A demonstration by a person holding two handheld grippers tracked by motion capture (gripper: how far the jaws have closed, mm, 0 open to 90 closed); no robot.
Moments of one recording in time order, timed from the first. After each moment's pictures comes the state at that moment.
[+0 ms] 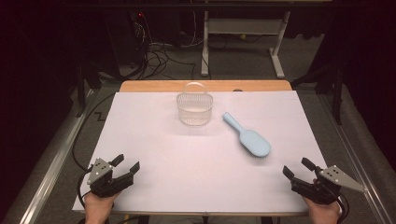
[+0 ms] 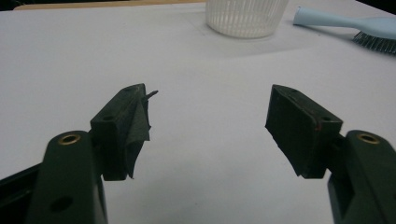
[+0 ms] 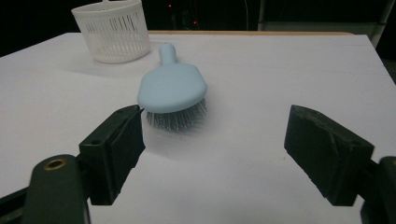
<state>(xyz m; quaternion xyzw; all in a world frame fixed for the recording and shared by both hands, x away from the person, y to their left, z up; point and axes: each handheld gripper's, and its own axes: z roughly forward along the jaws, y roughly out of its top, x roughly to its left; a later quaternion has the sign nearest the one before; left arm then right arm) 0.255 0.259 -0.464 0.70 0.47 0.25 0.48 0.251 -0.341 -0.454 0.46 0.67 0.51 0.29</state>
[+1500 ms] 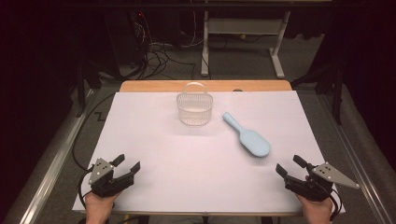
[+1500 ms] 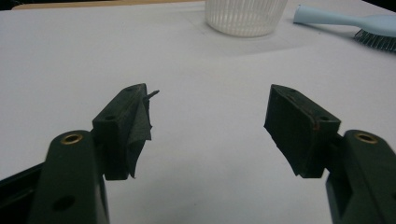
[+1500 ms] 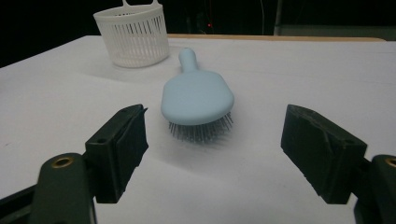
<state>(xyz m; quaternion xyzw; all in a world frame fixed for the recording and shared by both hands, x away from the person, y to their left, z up) 0.256 0.258 -0.465 0.70 0.47 0.25 0.47 0.259 -0.325 -0.452 0.45 0.68 0.52 0.27</state>
